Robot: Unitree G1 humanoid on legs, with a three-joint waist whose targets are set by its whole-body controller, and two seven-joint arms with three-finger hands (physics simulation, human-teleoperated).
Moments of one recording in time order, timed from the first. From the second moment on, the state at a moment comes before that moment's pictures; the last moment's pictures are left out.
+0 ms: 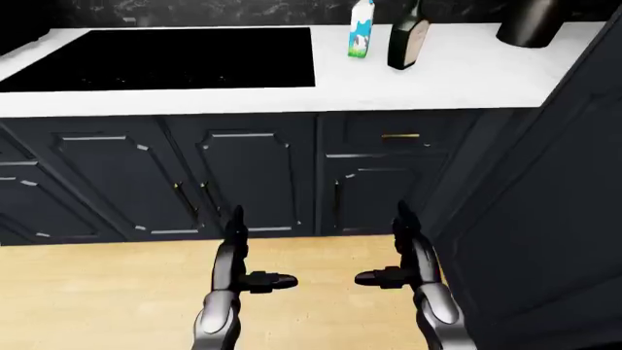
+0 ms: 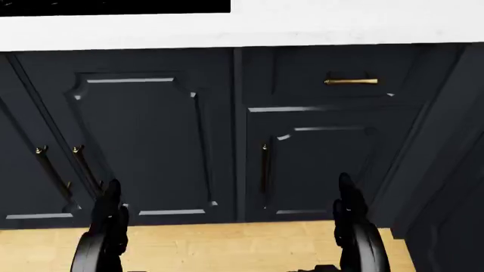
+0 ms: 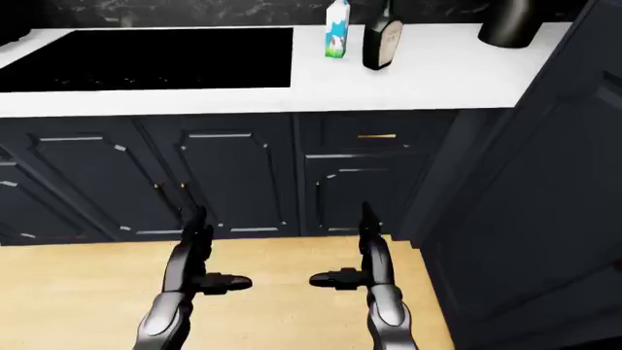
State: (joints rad) left arm 0.03 0.01 0.03 0.08 -0.01 0.06 -0.03; right arm 0.03 -0.02 -0.04 0.08 0.01 0.06 0.04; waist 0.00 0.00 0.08
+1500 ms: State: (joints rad) left arm -0.35 0.15 0.16 -0.76 -0.12 0.90 -0.01; right arm -0.26 -0.05 -0.06 -0.65 0.05 0.66 -0.01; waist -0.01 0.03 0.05
